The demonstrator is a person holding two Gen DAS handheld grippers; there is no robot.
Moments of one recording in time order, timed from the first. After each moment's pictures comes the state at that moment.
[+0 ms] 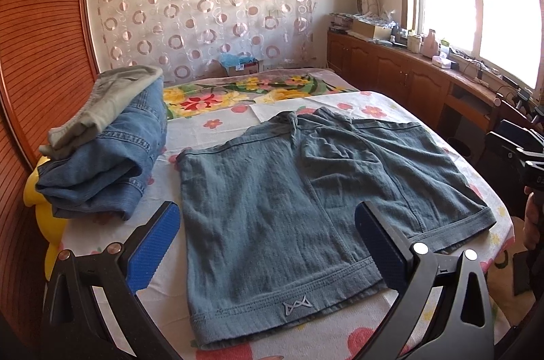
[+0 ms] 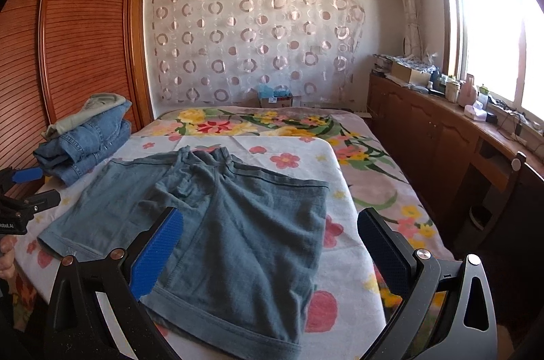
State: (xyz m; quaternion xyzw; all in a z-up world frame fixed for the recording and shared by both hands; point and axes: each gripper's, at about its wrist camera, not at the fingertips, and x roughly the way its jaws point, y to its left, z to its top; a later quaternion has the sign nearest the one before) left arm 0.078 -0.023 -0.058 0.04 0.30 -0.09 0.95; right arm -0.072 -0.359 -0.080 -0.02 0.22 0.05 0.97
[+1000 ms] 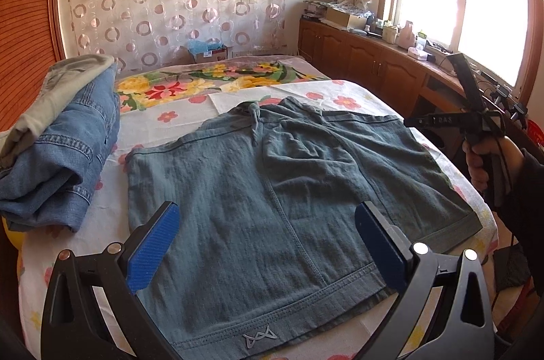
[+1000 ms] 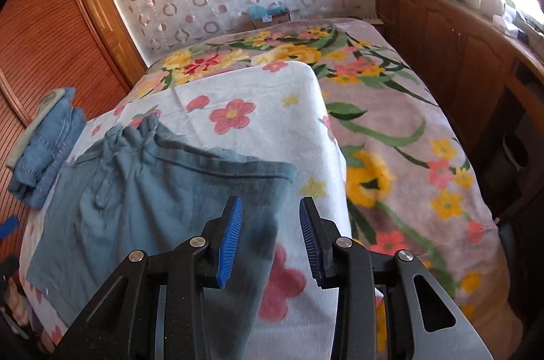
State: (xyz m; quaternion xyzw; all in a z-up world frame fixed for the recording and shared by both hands) left arm 0.110 -0.047 -0.073 0.03 0.34 -0.15 0.93; right arm 0.064 -0.403 -0.070 0.09 0.40 0.08 0.91
